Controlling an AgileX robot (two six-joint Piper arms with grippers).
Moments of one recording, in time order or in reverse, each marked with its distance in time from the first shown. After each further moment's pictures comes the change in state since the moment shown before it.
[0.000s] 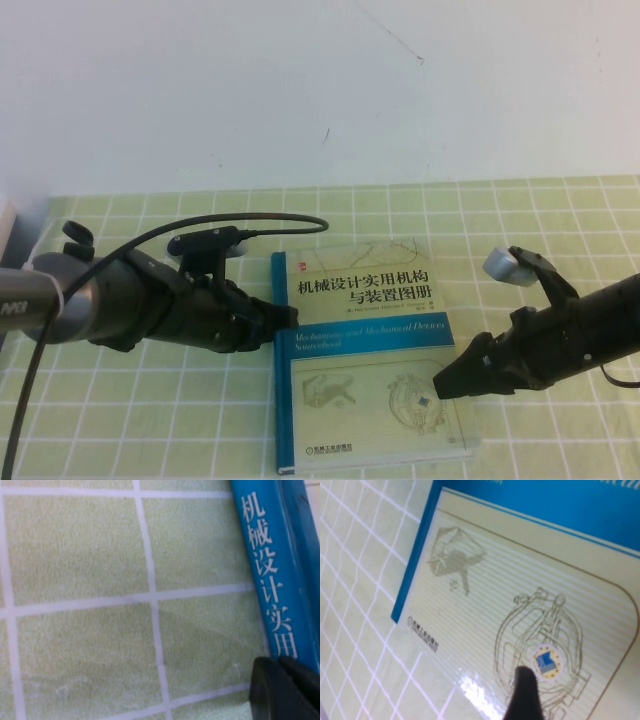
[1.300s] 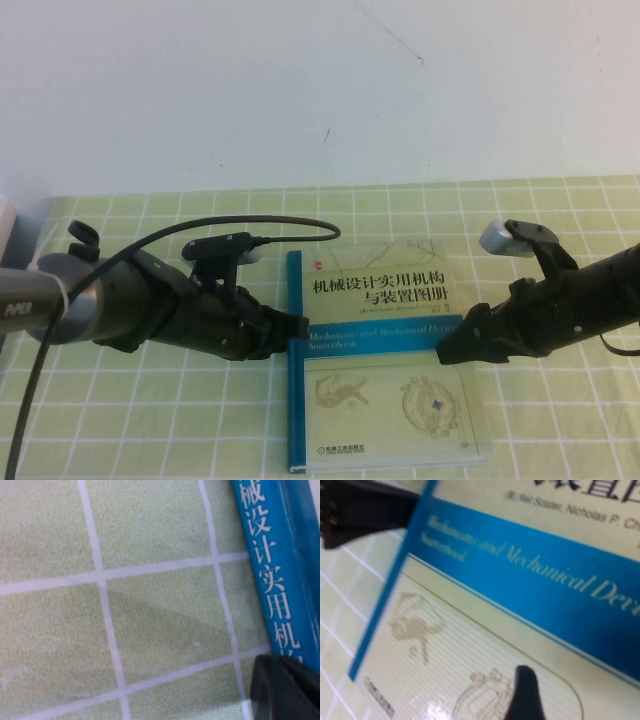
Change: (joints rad) right arm 0.007 0.000 -0.077 -0.054 -0.124 0.078; left arm -0.012 0.003 -0.003 0.010 0.062 0.014
